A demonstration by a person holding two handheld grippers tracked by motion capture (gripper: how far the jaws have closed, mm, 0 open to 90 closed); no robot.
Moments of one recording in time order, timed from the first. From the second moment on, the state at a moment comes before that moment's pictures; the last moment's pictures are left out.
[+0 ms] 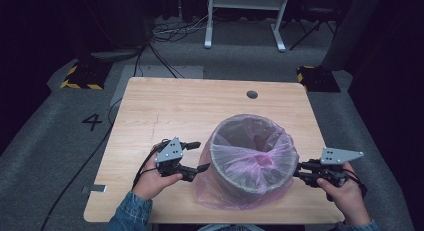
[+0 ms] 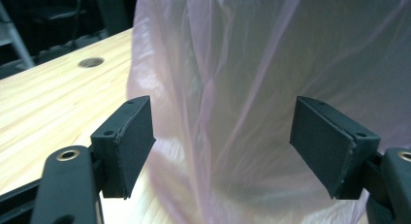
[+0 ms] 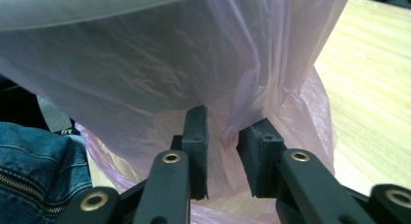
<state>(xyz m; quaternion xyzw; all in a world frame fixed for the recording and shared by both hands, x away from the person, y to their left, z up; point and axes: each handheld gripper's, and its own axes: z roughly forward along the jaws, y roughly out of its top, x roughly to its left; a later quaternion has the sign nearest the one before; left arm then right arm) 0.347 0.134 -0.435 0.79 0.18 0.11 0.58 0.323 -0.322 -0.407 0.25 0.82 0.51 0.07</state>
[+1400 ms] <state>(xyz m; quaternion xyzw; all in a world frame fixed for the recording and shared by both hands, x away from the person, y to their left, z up) 0.355 0.125 -0.462 0.83 0.22 0.14 0.50 0.335 -0.319 -0.455 0.30 0.85 0.43 0.02</state>
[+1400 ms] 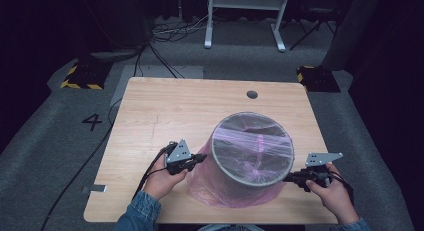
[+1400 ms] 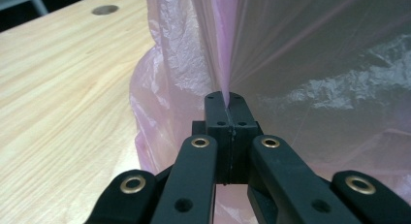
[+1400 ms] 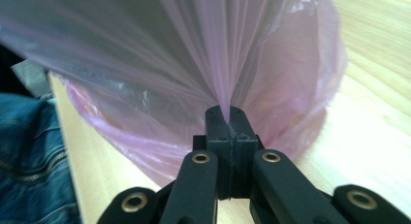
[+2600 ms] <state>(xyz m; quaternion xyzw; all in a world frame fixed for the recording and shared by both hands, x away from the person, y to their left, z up) 0.330 0.221 -0.498 0.81 0.41 0.21 0.36 0.342 -0.328 -0.323 0.27 0.81 0.50 0.13</state>
